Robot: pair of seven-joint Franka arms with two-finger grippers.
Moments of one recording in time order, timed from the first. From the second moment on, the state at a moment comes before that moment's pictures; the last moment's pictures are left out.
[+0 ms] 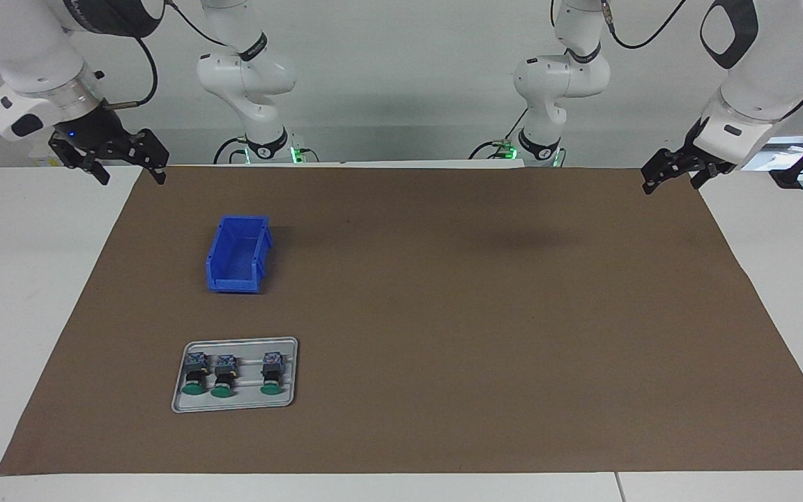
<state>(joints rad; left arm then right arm) -0.07 -0.06 0.02 -1.67 0.04 1.49 -0.04 0.00 -0.01 -0.12 -1.55 -0.01 1.45 -0.10</state>
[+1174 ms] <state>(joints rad) -0.07 -0.08 0.01 -1.65 0.04 1.50 -0.04 0.11 0.03 -0.11 -1.56 -0.01 1.58 -0.06</state>
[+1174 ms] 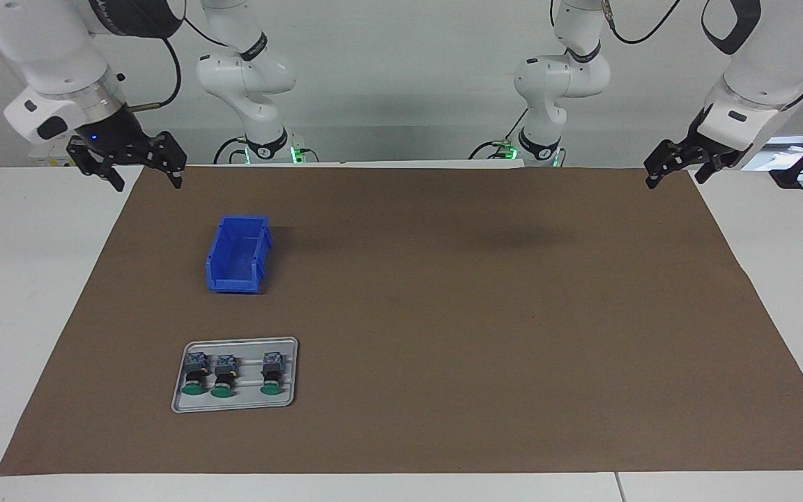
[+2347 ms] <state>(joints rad) -0.07 -0.08 0.01 -1.65 0.04 1.50 -0.04 0.25 0.55 -0.11 -1.56 0.05 2.22 0.15</state>
